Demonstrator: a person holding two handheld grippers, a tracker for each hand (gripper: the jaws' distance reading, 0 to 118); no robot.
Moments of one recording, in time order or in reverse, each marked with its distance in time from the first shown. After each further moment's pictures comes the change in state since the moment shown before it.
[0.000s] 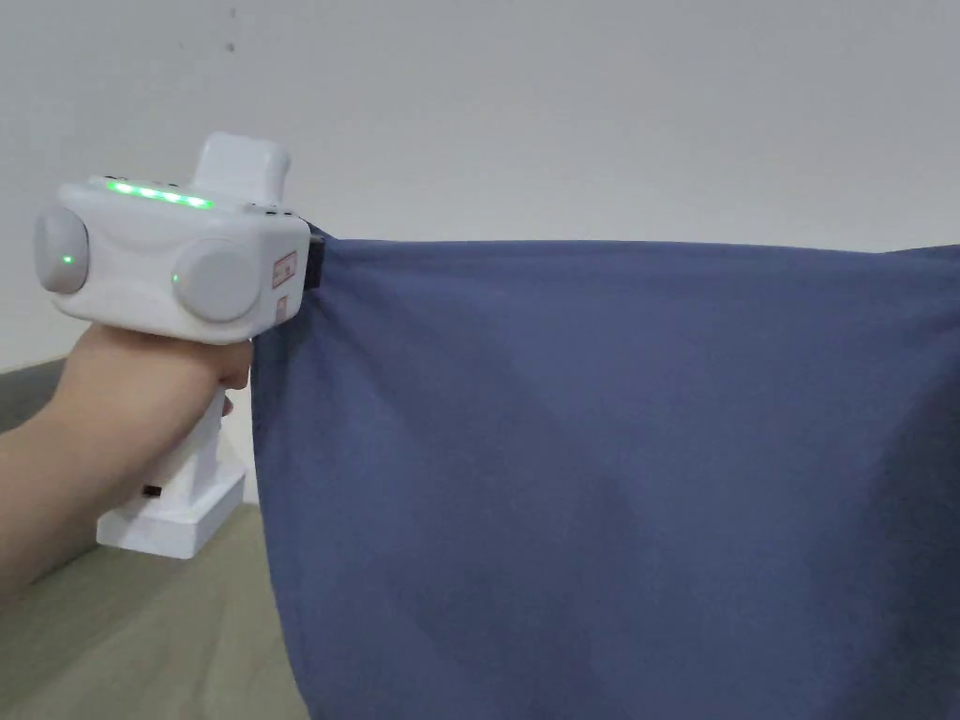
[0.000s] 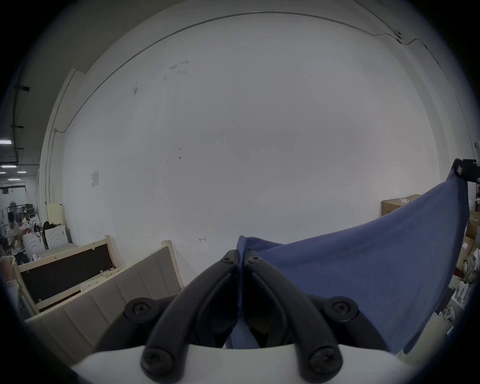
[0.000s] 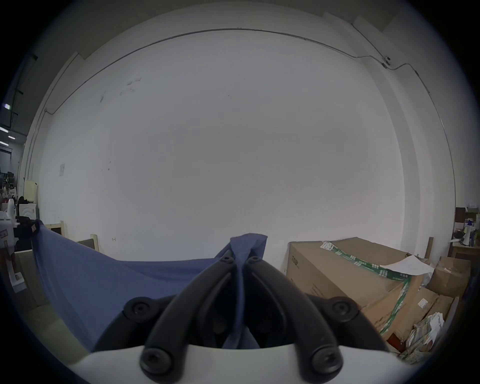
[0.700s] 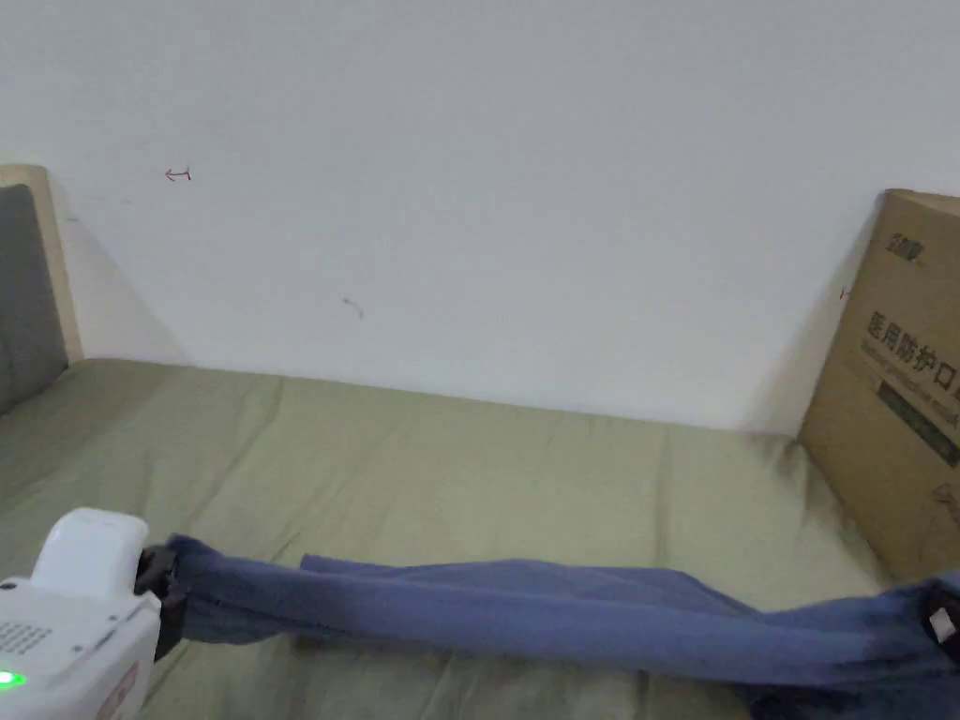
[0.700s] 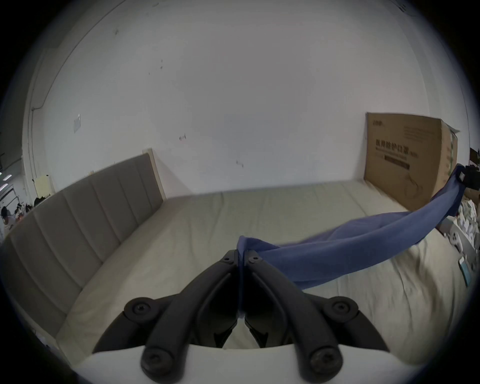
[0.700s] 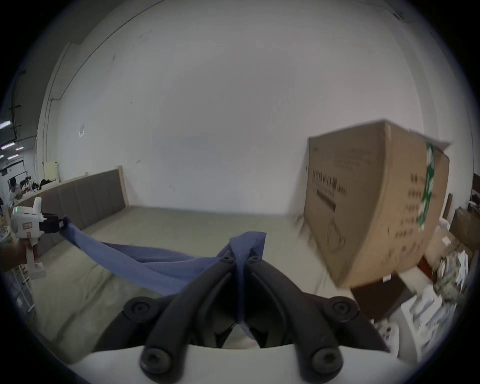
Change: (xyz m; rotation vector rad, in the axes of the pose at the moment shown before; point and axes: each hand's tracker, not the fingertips) left arm 0.025 -0.327 0.103 -0.377 -0.099 -0.032; right arm 0.016 -0.322 0.171 -0.368 0.175 -0.045
